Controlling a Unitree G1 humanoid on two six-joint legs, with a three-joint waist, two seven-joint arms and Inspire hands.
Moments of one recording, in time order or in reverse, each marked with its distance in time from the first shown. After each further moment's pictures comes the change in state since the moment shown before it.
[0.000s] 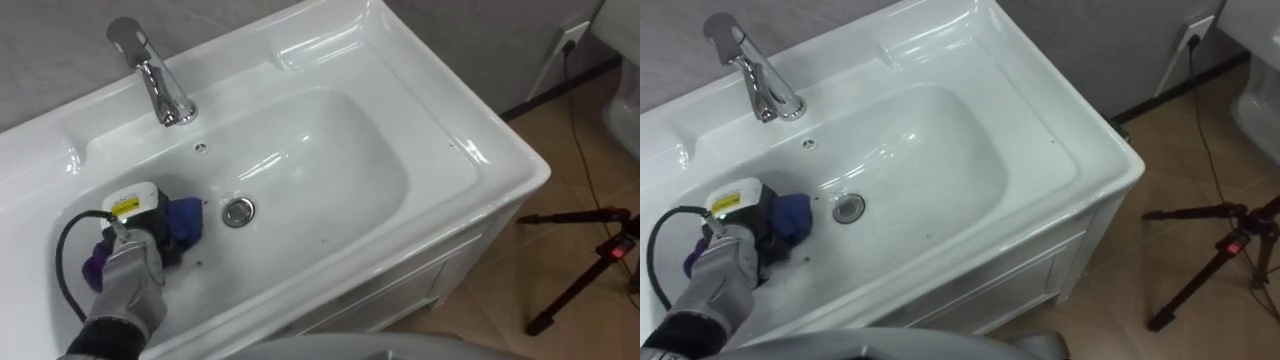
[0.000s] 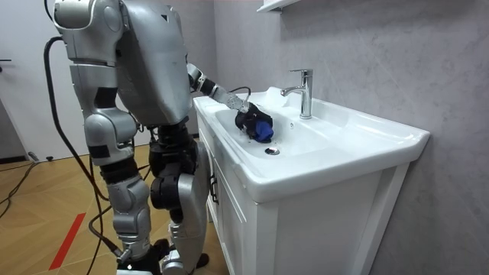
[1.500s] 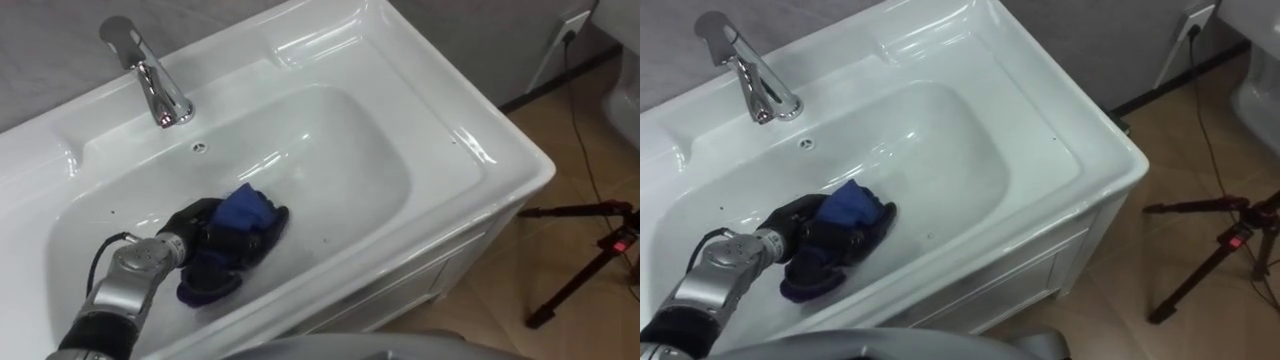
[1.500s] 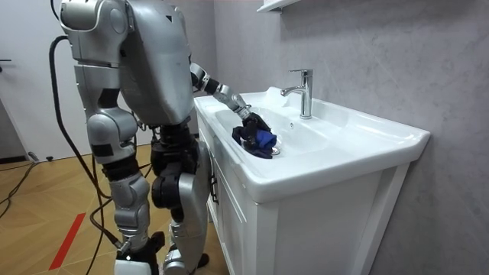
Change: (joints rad) left arm -0.018 -0.018 0.033 0.038 -0.712 -0.196 -0.329; right arm 0.037 0.033 0.063 -0.029 0.051 0.038 -0.012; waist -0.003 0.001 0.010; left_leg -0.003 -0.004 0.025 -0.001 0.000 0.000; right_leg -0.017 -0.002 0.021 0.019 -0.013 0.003
